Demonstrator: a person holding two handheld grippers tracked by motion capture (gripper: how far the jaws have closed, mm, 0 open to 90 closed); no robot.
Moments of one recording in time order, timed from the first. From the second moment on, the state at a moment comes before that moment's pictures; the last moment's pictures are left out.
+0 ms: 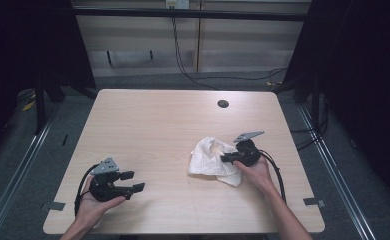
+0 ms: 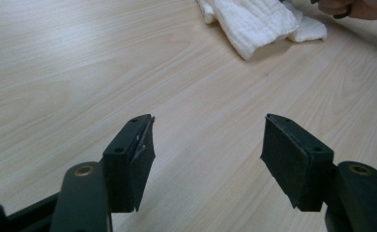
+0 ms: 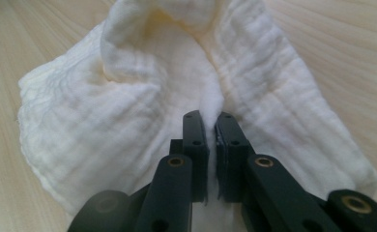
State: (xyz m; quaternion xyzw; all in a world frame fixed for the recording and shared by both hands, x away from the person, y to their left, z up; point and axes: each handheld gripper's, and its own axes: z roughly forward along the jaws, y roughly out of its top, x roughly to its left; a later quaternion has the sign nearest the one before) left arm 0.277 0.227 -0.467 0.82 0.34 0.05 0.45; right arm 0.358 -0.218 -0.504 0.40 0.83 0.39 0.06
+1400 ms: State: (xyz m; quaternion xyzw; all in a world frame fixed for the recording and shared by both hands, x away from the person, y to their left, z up) left arm 0.315 0.129 -0.494 0.89 0.26 0.02 0.38; right arm 0.264 -0.176 -0.482 0.32 0.85 0.42 0.01
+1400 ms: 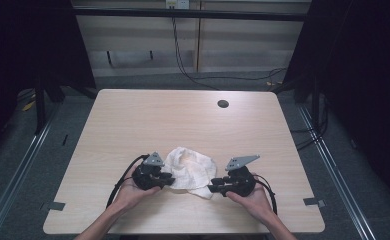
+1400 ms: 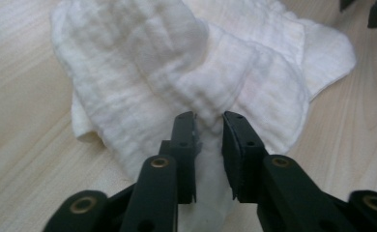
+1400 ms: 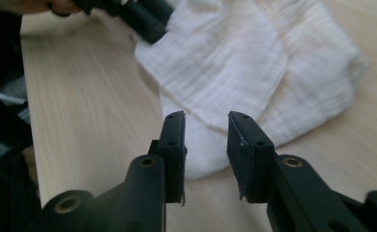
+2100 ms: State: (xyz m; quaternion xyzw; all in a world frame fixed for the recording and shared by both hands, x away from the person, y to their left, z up) left arm 0.298 0.116 -0.478 0.88 0.23 0.01 0.42; right arm 0.253 -0.163 -0.499 0.26 0.88 0.39 0.02
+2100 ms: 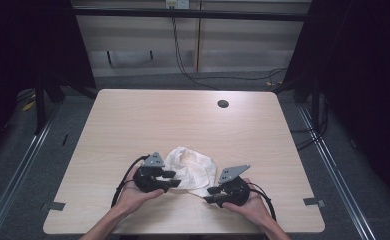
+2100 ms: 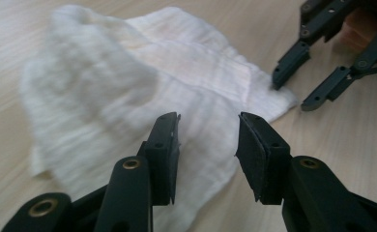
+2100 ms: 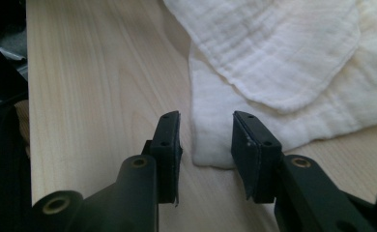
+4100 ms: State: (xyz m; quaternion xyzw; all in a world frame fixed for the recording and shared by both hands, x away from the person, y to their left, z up) left arm 0.262 0.098 -0.498 0.91 0.13 -0.02 0.39; right arm 0.270 -0.230 -0.489 0.37 0.84 0.40 0.05
